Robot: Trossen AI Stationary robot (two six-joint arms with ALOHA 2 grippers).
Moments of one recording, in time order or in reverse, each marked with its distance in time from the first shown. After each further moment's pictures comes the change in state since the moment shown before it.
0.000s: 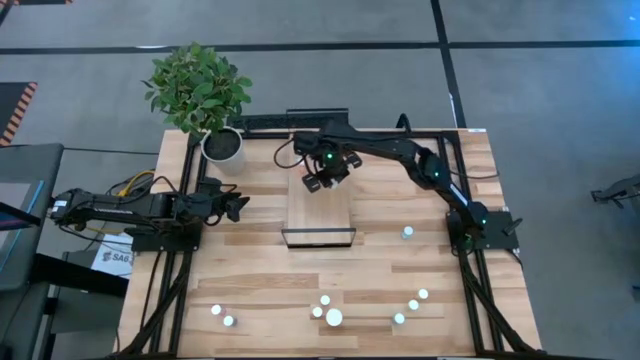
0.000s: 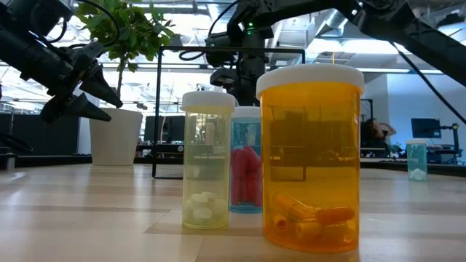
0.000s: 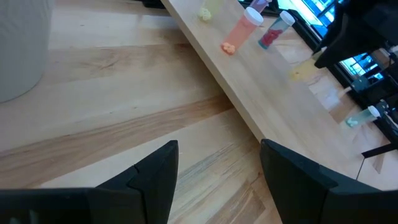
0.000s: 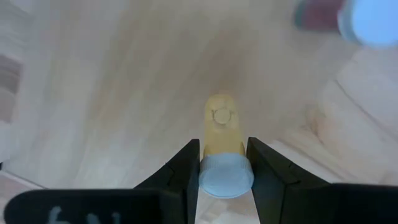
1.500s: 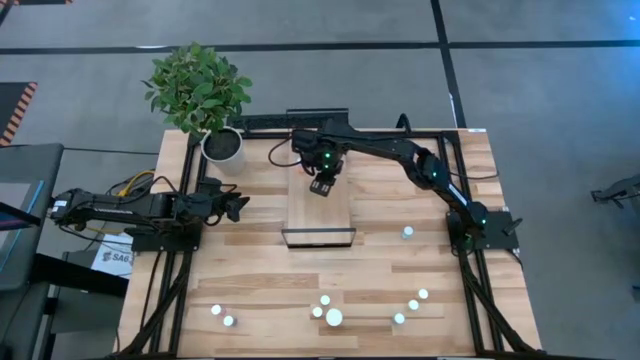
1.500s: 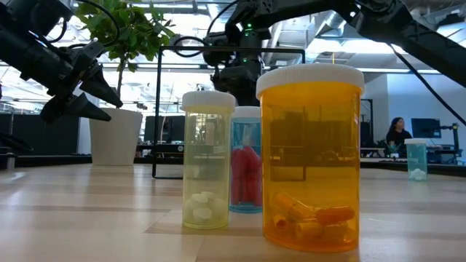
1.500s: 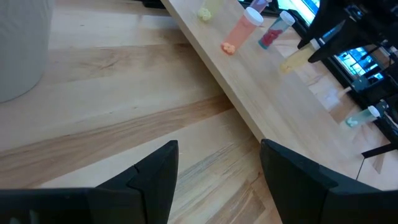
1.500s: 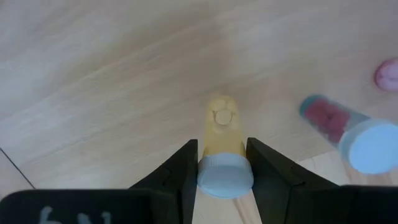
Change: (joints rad) left arm 0.000 0.000 0.000 0.000 0.000 0.000; right arm -0.002 0.015 0.025 0.052 0.054 -0.589
